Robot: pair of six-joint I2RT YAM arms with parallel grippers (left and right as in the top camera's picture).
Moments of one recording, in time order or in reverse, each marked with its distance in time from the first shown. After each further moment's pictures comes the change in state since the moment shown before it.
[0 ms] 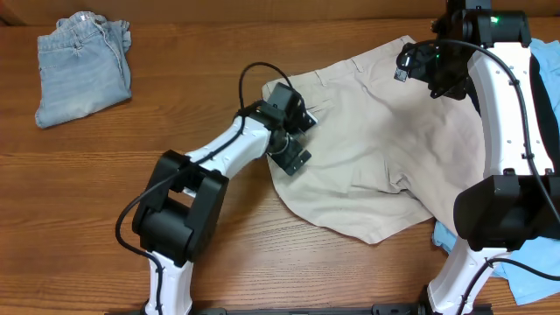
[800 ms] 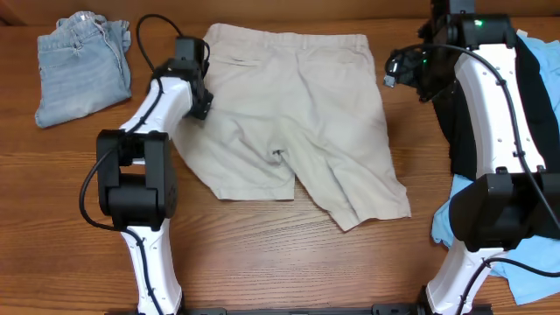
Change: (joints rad) left arm 0.403 0.145 0.295 -0.067 -0.534 0.044; right arm 0.055 0.000 -0.047 0.013 -0.008 0.000
